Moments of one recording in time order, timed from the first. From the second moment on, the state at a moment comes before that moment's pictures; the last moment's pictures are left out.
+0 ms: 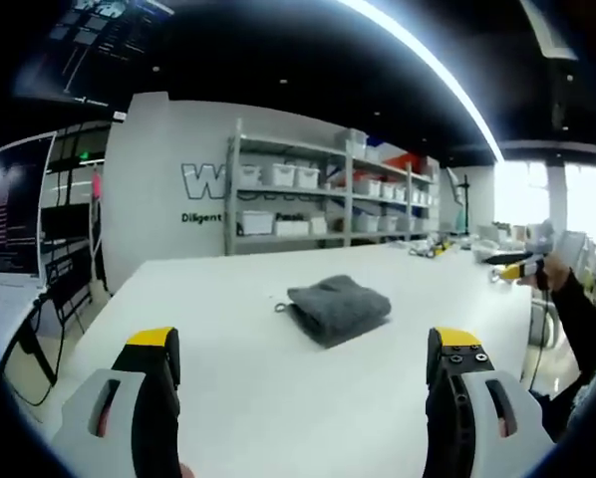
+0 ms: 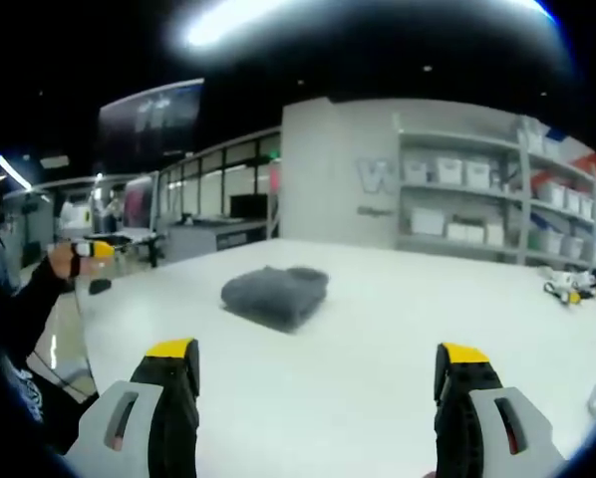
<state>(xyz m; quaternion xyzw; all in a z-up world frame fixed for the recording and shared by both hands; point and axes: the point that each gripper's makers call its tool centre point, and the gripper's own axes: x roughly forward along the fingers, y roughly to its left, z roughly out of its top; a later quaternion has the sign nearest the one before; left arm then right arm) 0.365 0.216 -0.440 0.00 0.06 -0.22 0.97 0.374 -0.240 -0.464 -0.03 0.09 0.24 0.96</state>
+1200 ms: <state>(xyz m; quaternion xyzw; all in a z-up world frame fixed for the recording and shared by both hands) 0.393 0.195 -0.406 -0.01 0.10 -0.27 0.96 0.399 -0.258 -0.398 -0.08 0.09 0.23 0.97</state>
